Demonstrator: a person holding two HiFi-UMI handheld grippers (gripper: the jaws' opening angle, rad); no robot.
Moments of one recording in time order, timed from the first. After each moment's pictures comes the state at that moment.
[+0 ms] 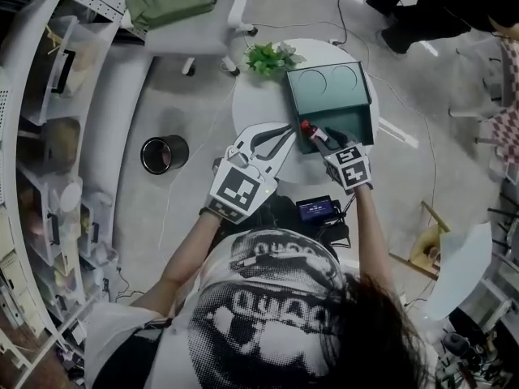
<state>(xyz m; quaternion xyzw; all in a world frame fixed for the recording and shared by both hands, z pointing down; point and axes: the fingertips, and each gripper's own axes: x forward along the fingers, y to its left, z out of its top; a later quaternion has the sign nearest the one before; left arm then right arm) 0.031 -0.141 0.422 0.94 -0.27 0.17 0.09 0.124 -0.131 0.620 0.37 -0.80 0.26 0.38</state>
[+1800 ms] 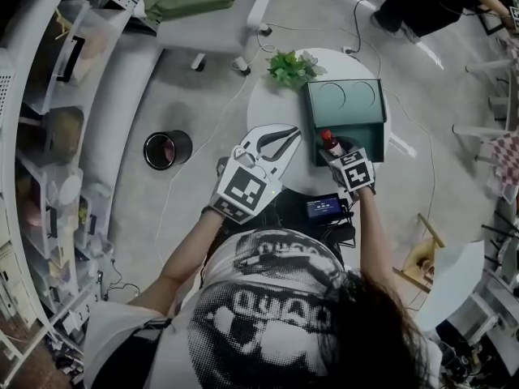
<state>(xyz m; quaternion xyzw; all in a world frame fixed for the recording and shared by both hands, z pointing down) -0.003 -0.171 0.433 0.94 -0.29 0.17 0.11 0.112 -0.137 0.659 0.33 -0.78 0.28 0.46</state>
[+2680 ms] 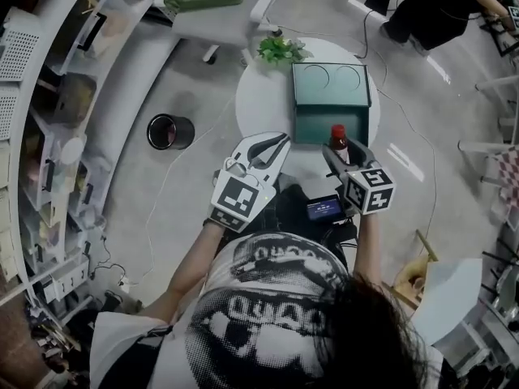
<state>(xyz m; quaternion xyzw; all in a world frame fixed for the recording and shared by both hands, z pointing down) 0.055 -0.078 0.421 0.89 -0.40 0.19 0.12 0.166 -0.092 0.527 0.38 -0.84 0.31 0.22</state>
